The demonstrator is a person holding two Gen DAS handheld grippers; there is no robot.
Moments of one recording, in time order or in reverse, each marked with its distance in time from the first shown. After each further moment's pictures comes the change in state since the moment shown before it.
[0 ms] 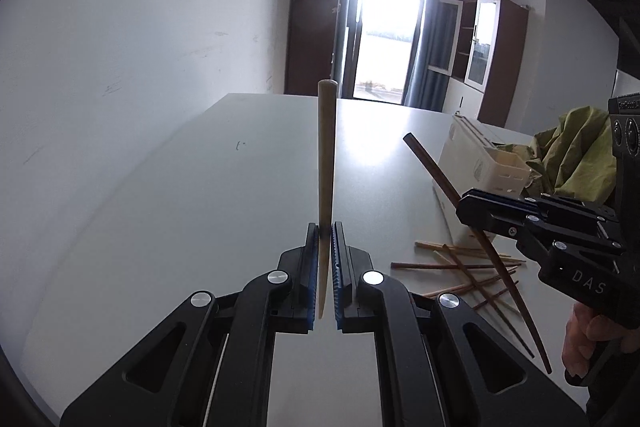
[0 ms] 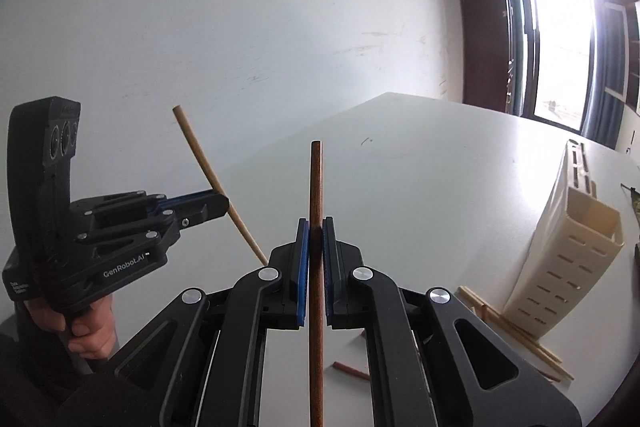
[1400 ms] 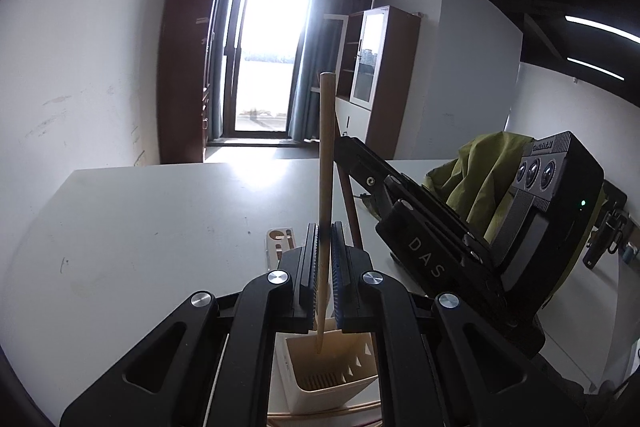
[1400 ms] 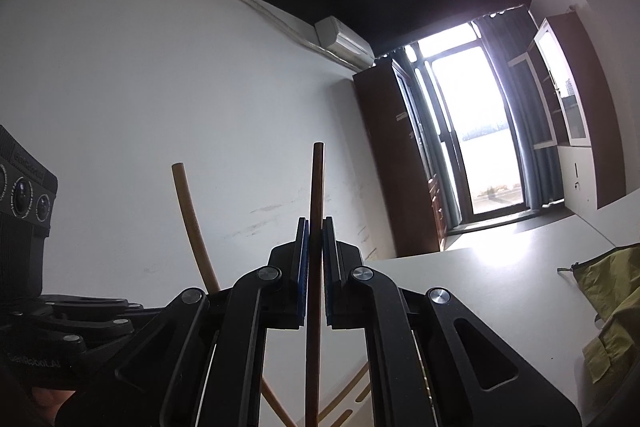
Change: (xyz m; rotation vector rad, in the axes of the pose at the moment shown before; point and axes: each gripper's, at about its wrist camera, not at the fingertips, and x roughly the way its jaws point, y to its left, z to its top) left arm 0.121 -0.188 0.126 0.139 -0.057 -0.381; right arm -0.072 -0.206 0.052 0.172 -0.607 -0.164
